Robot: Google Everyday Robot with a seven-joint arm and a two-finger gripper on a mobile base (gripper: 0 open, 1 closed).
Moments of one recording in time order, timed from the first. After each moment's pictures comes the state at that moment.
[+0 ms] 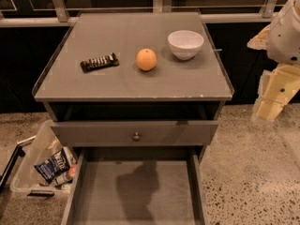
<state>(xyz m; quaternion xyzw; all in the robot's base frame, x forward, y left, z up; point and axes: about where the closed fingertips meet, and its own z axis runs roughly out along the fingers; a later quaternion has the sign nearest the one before) 0.438 -0.217 0.976 -0.60 0.78 -0.03 0.16</state>
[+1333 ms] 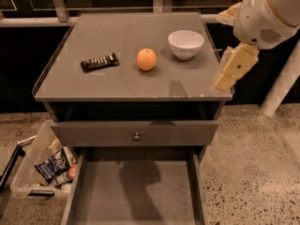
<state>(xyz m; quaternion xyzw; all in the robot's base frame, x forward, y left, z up) 0.511 -0.161 0.993 -0.61 0.73 -0.01 0.31</state>
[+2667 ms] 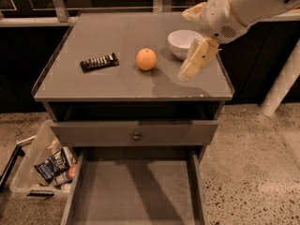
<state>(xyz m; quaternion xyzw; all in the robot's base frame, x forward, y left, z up) 0.577 -0.104 0.978 -0.64 0.67 0.07 0.37</state>
